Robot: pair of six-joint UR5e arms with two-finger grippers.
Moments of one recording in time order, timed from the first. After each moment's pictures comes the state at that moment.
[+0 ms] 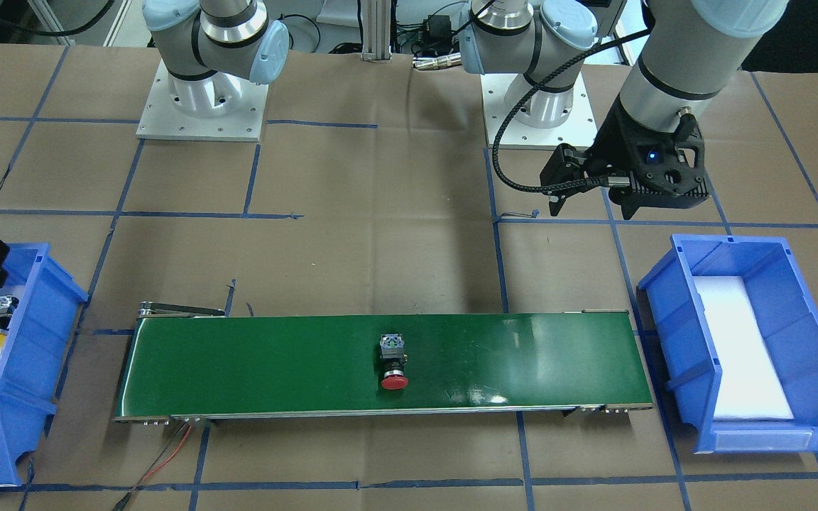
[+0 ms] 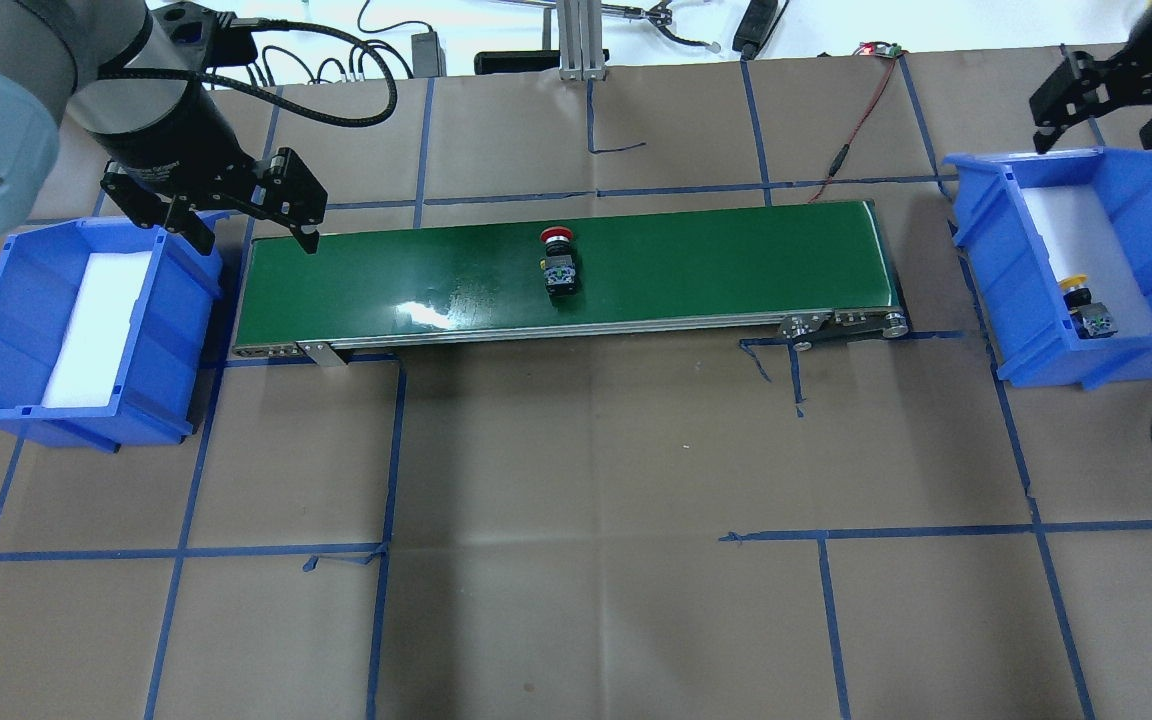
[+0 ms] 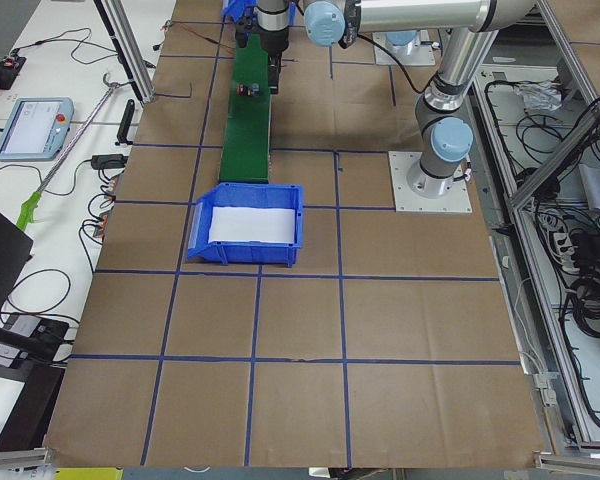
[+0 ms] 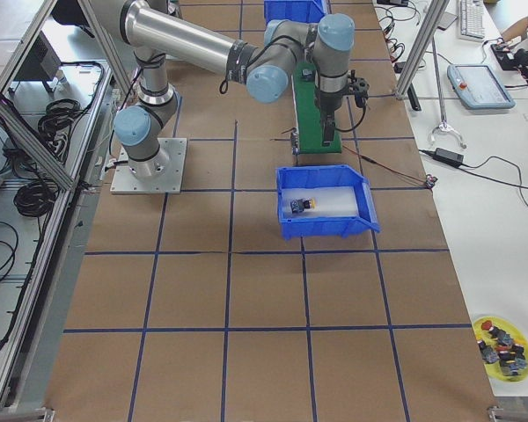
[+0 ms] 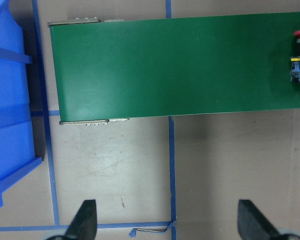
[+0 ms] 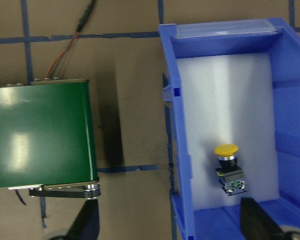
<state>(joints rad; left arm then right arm) -1.51 -1.60 -1.59 -1.51 1.57 0.10 1.27 -1.39 1.49 -1.77 -1.59 -0.25</state>
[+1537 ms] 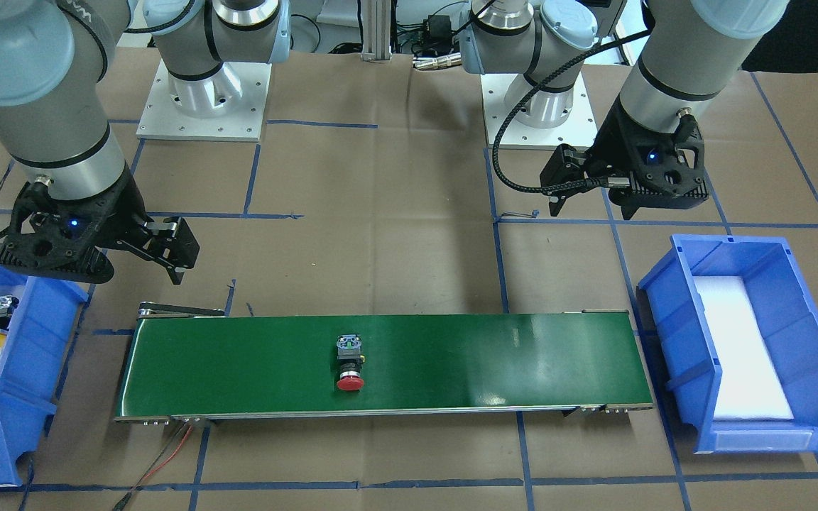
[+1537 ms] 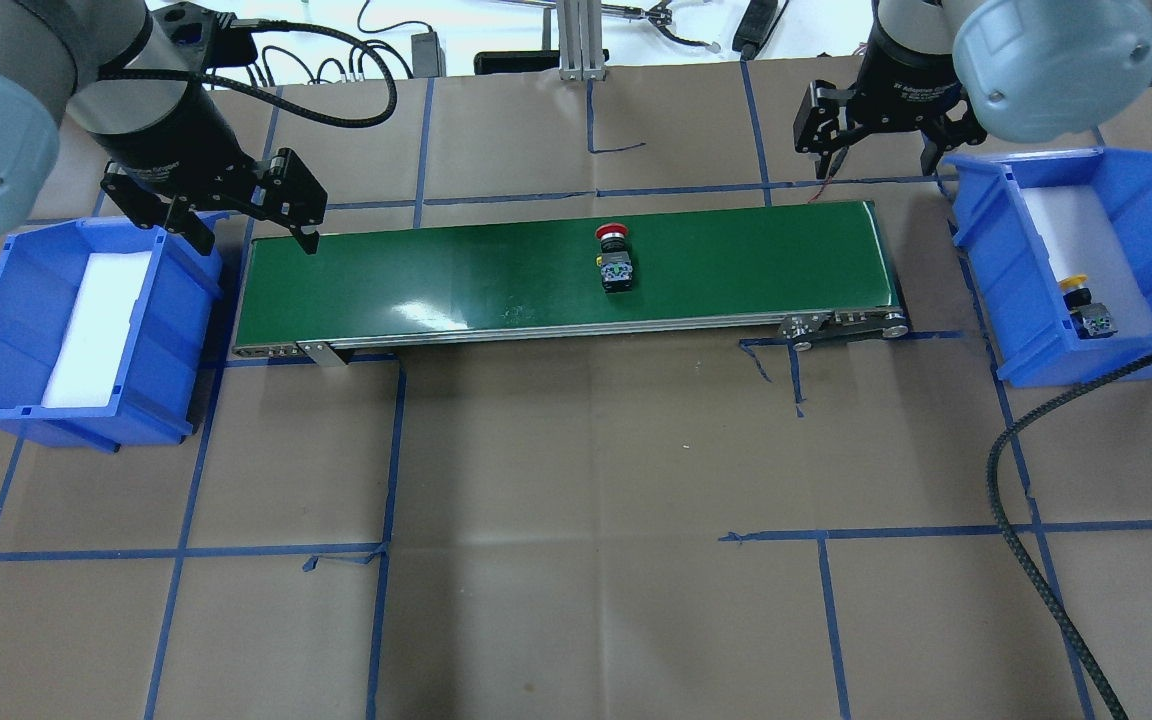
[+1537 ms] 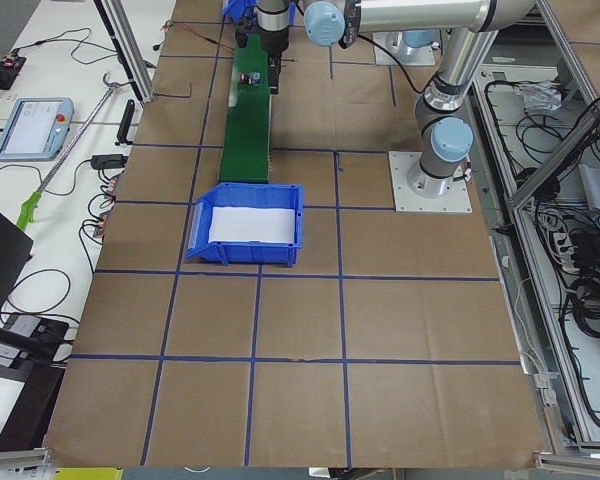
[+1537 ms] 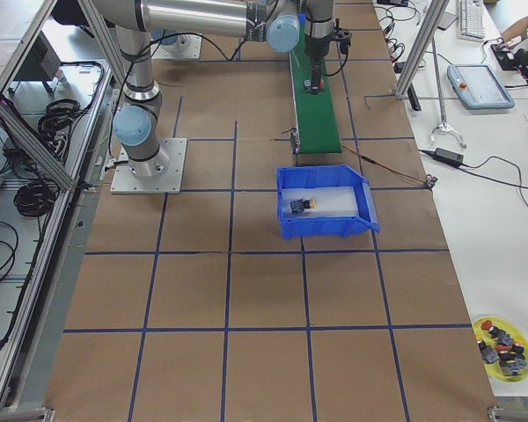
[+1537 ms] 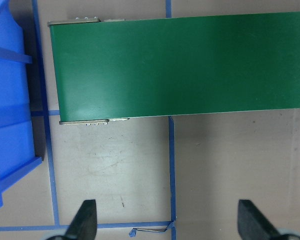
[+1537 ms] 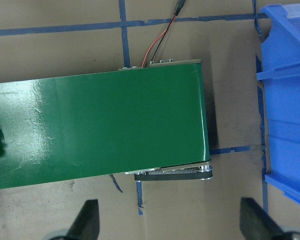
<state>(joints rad) -1.51 -1.60 -1.59 -1.51 1.57 0.10 1.57 -1.38 1.51 -1.77 -1.66 0.08</state>
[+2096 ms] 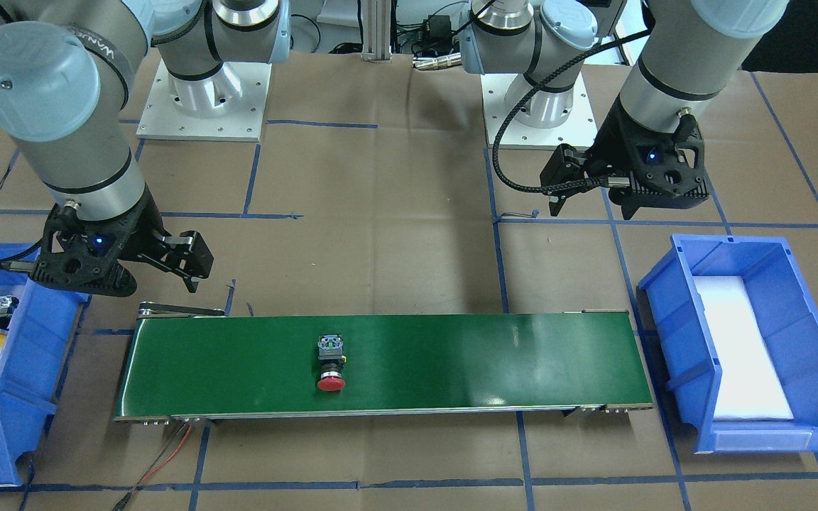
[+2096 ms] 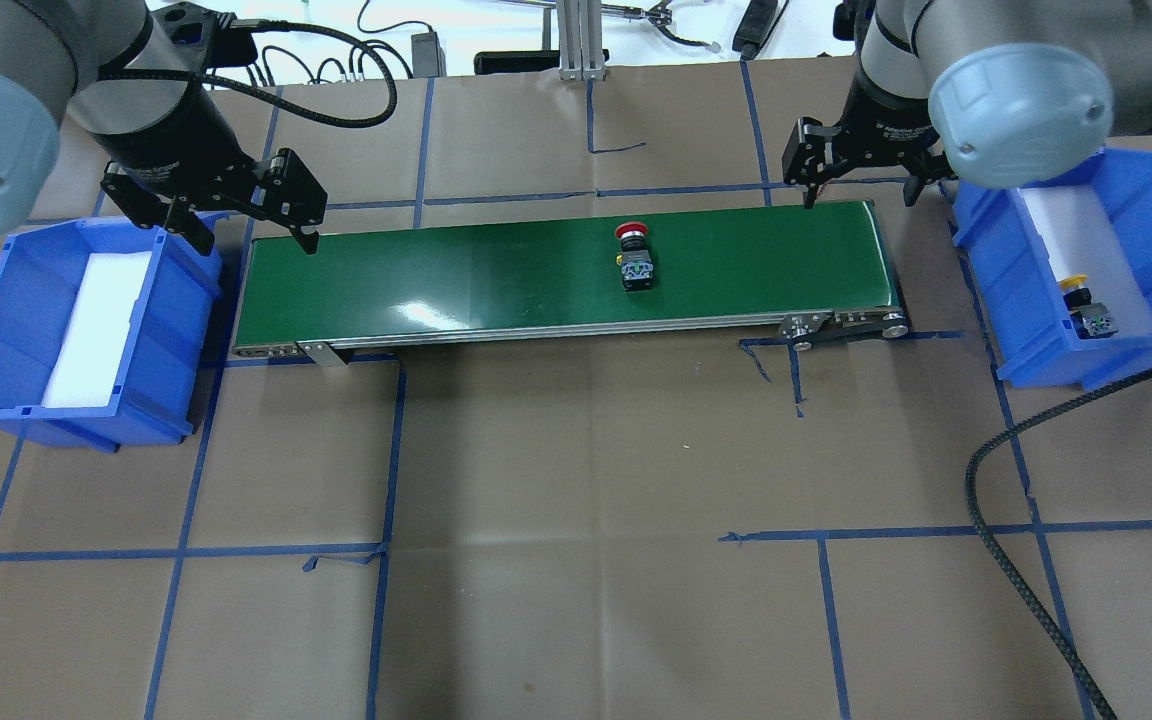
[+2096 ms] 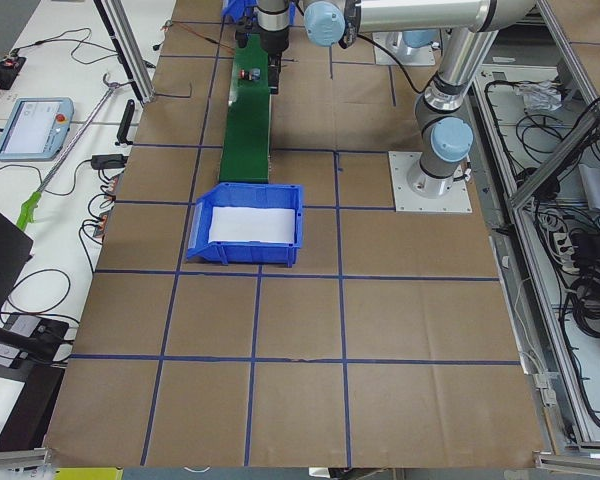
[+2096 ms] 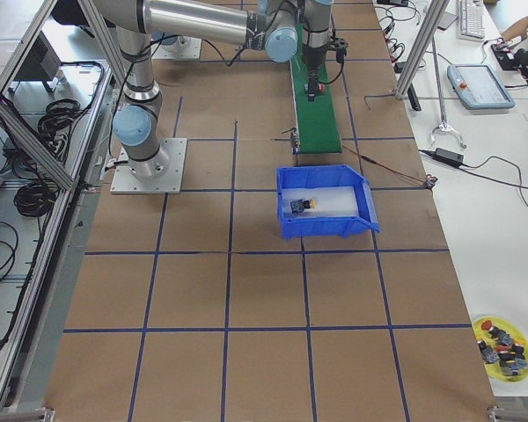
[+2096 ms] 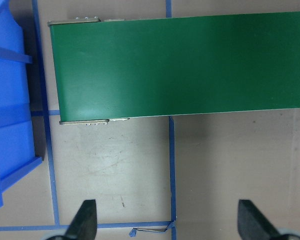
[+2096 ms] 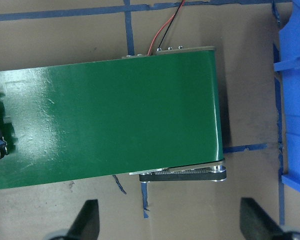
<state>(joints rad) -1.51 -1.60 -1.59 -1.51 1.57 0.10 1.57 -1.37 1.59 -1.85 -1.63 0.08</state>
